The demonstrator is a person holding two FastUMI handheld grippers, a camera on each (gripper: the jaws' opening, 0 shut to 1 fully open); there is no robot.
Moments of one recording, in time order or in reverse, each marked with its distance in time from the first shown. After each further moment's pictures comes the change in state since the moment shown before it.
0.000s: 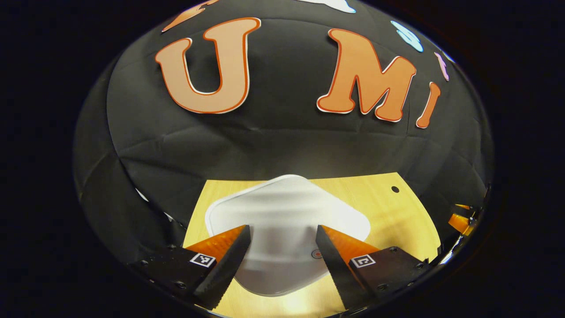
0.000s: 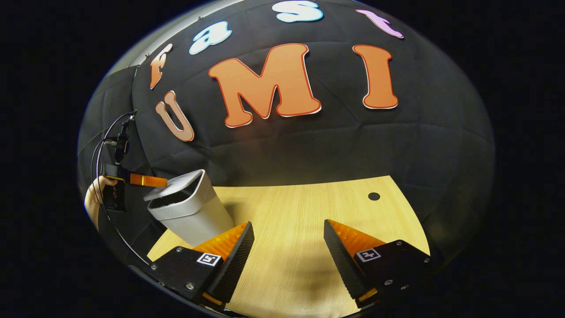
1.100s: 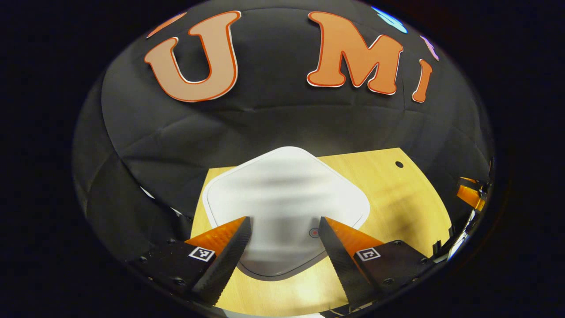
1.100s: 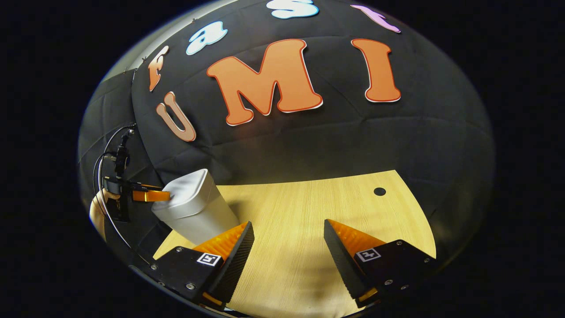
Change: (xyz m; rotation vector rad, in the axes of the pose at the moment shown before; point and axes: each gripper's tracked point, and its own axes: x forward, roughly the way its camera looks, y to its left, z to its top) left arm -0.006 -0.001 -0.024 0.111 0.045 0.073; right arm 0.004 0.001 0.002 0.030 0.004 0.025
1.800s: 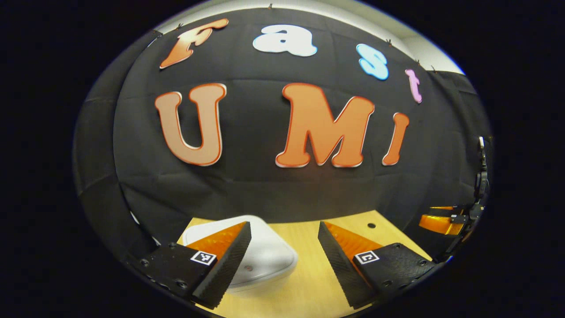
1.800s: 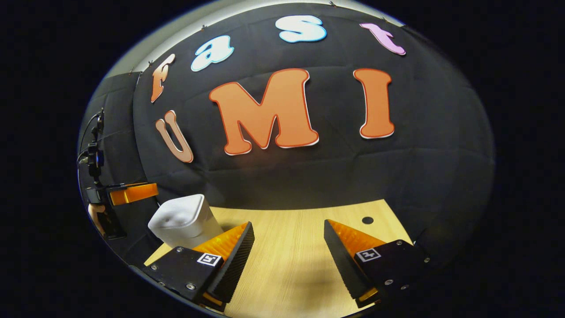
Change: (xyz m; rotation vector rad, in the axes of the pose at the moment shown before) left arm -0.094 -0.089 0.118 -0.119 -0.530 -0.109; right arm -0.020 0.004 0.075 -0.085 -0.201 -0.076
